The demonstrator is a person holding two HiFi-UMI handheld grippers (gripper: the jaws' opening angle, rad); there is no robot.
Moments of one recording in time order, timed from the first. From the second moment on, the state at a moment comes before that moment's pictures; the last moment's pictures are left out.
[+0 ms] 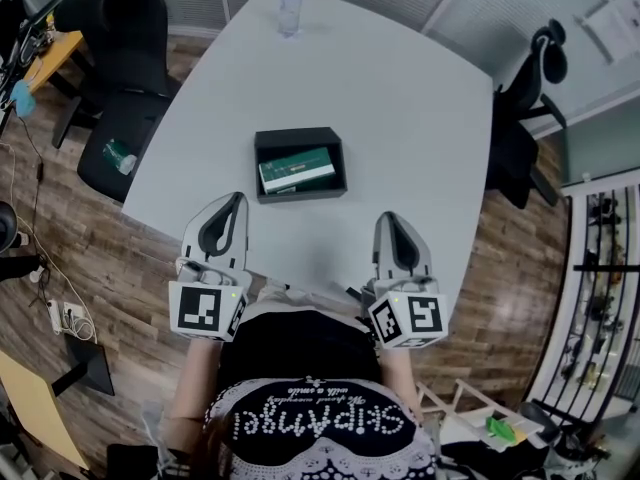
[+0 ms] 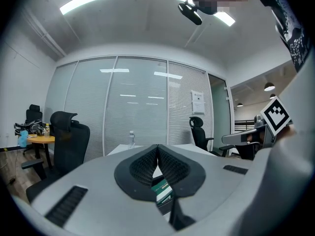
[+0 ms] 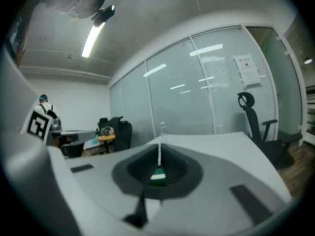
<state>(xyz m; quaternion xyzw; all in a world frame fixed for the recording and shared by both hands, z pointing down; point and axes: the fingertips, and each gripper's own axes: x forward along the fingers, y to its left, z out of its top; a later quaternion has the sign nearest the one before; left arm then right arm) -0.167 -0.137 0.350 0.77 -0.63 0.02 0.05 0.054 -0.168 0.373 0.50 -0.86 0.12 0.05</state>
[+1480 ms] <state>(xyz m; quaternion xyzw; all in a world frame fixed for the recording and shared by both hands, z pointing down) -0.118 -0.224 0.437 0.84 -0.50 0.18 0.11 0.119 -0.183 0.391 0.57 -0.81 0.14 0.06</state>
